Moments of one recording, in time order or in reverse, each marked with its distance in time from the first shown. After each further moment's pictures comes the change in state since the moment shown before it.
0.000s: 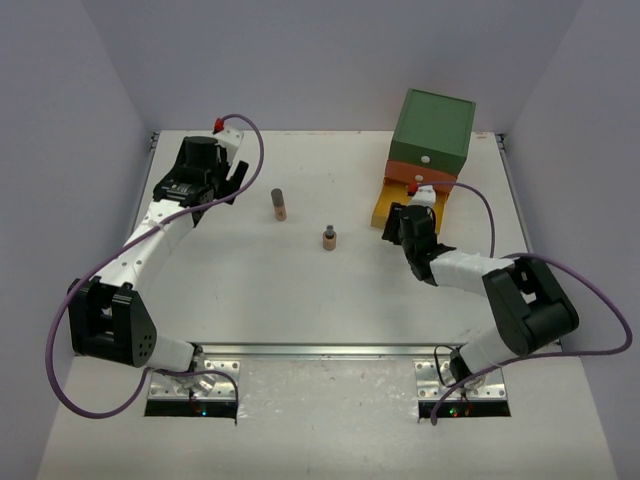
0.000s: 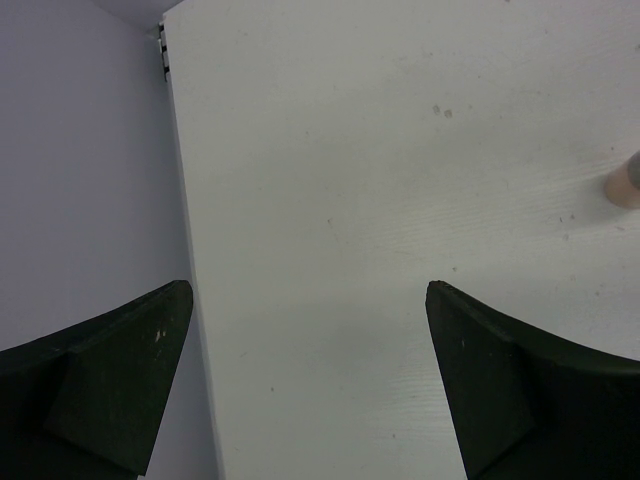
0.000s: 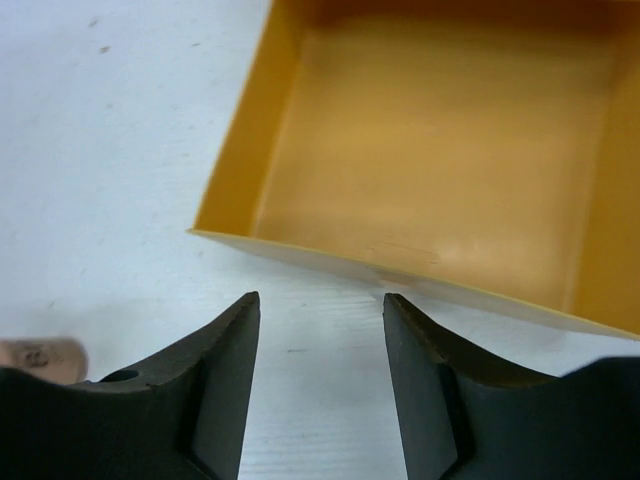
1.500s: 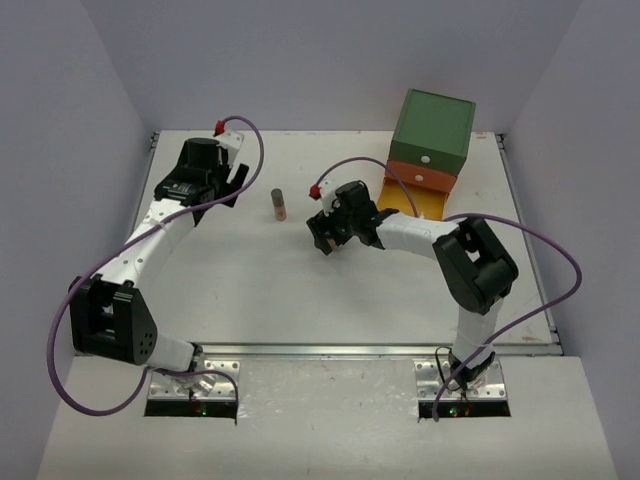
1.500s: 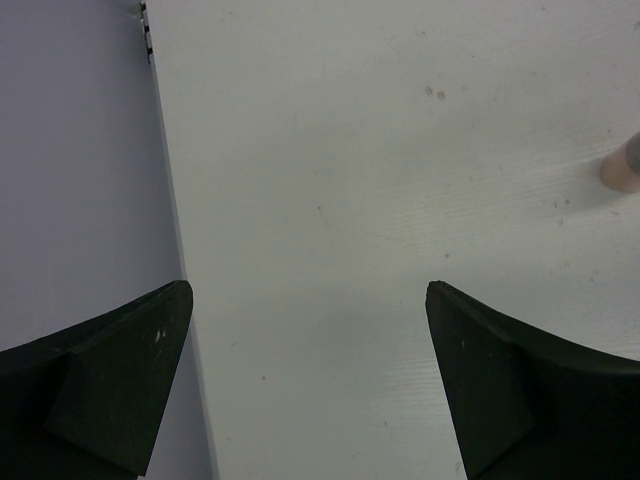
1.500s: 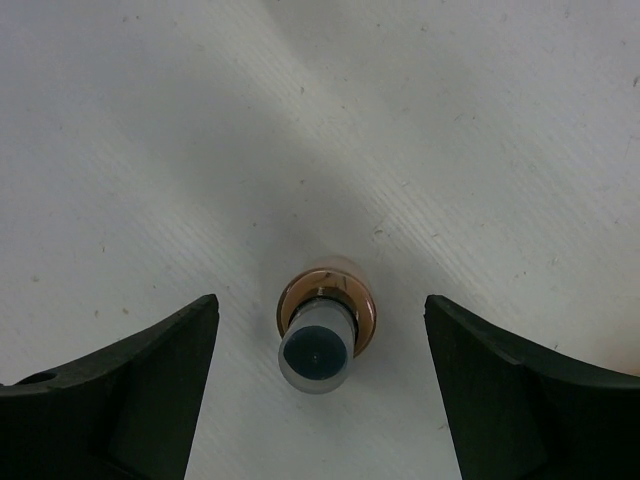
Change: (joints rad) left arm 0.000 0.011 0.000 -0.031 0.003 -0.019; right arm 0.210 0.349 0.545 -0.441 -0.539 -0.482
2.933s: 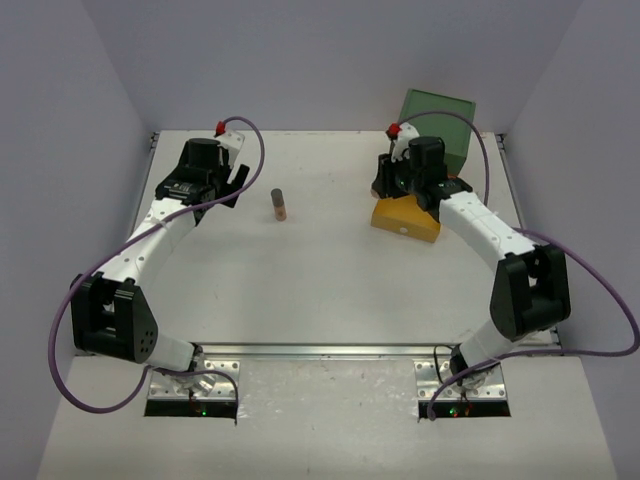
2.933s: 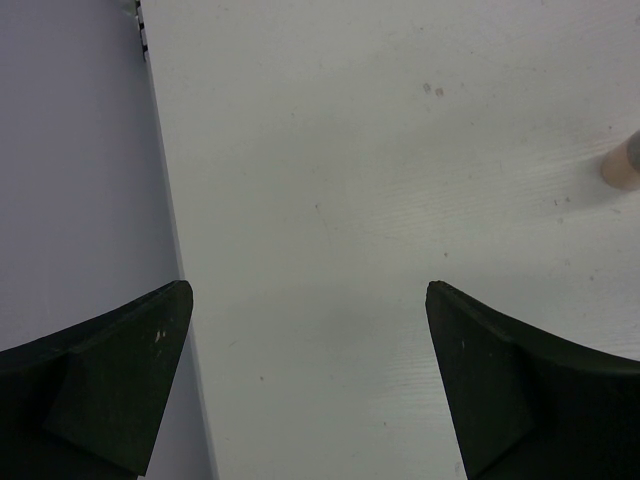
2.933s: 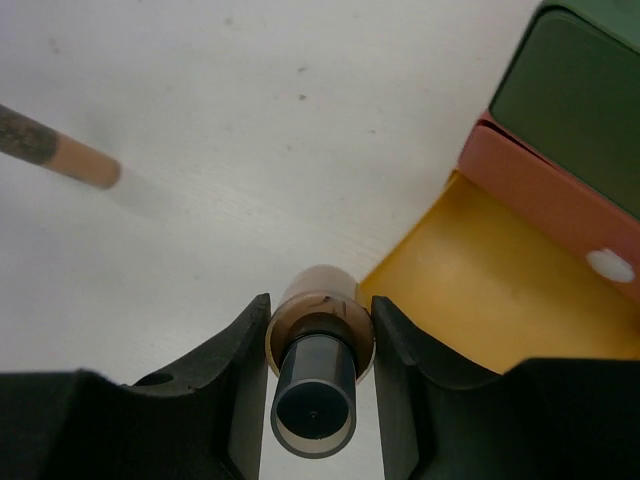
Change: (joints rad) left arm 0.000 0.010 0.000 0.000 0.001 0.000; right arm -0.317 -0.277 0.065 -0.136 -0.018 0.178
